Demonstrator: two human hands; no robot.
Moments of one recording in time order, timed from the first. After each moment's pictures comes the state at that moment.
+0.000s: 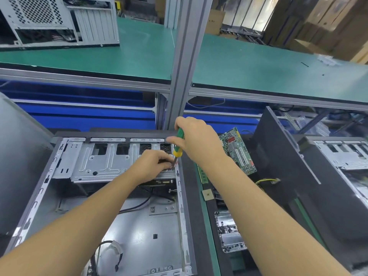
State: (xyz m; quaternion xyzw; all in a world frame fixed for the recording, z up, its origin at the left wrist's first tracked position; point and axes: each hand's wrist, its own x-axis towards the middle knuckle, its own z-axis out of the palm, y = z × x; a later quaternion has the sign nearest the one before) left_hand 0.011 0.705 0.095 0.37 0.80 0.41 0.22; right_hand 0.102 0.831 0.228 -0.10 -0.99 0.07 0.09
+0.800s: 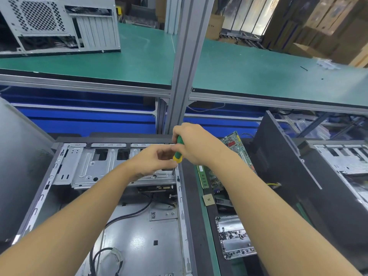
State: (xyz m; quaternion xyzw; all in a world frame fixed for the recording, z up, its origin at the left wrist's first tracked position) left_hand 0.004 0.703 0.137 0.37 0.62 0.57 0.39; right_hand 0.095 0.836 0.244 -0.06 -0.99 0.12 -0.04
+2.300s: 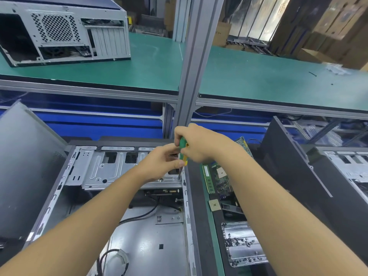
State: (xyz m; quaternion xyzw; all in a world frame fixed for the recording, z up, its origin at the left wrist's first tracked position) left_hand 0.010 0.707 0.137 0.34 0.66 0.59 0.32; right_hand 0.088 0.828 0.273 -0.08 -0.98 0.11 -0.16
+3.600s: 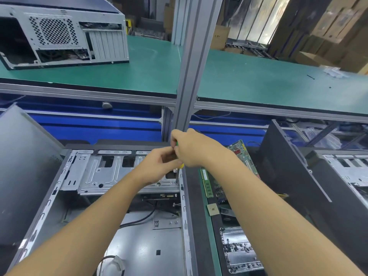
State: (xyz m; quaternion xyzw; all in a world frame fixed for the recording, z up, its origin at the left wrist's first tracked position) left_hand 0.019 0.707 0.154 0.33 0.65 0.61 0.30; right_hand 0.082 0.822 0.263 -0.12 -0.98 0.10 -0.14
